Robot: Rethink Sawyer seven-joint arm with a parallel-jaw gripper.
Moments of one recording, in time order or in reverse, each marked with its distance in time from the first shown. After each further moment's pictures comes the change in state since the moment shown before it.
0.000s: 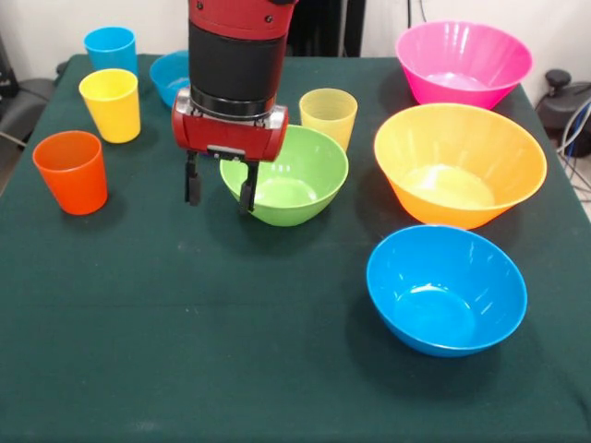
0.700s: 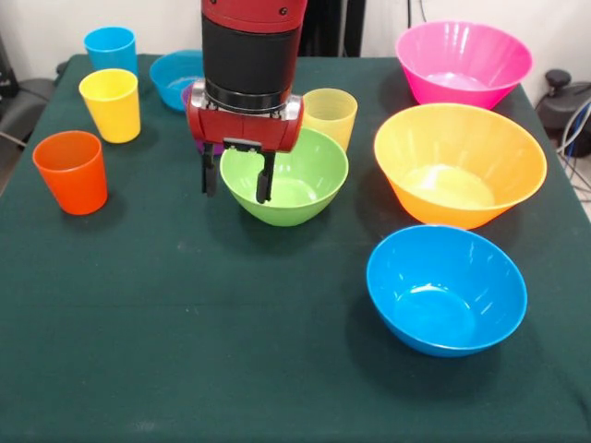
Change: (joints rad) arm -0.001 -0.022 0.032 -0.001 0.002 0.085 0.000
